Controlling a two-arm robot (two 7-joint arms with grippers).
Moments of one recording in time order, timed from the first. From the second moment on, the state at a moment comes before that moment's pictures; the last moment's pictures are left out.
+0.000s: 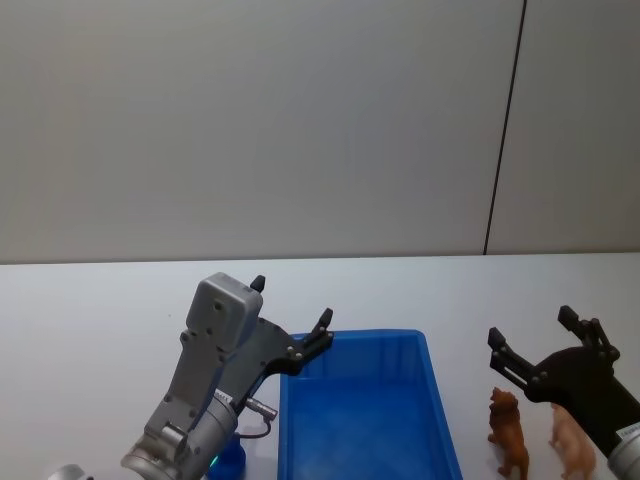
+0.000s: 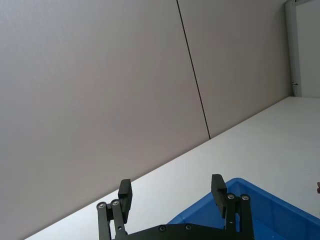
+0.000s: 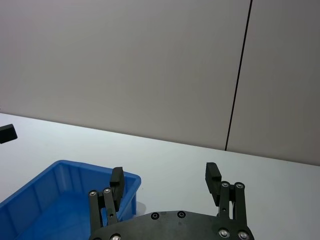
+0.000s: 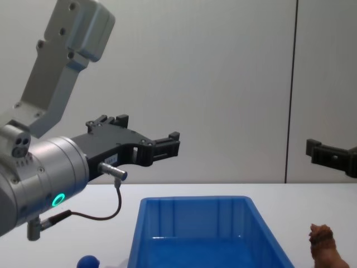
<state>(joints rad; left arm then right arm) -0.24 0.38 0.45 -1.63 -0.20 0.01 -0.01 -0.01 0.34 -0.23 -1.77 0.29 0.03 0.07</state>
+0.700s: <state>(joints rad) -0.24 0.38 0.45 -1.63 -0.20 0.01 -0.01 -0.01 0.34 -0.23 -1.77 0.29 0.03 0.07</state>
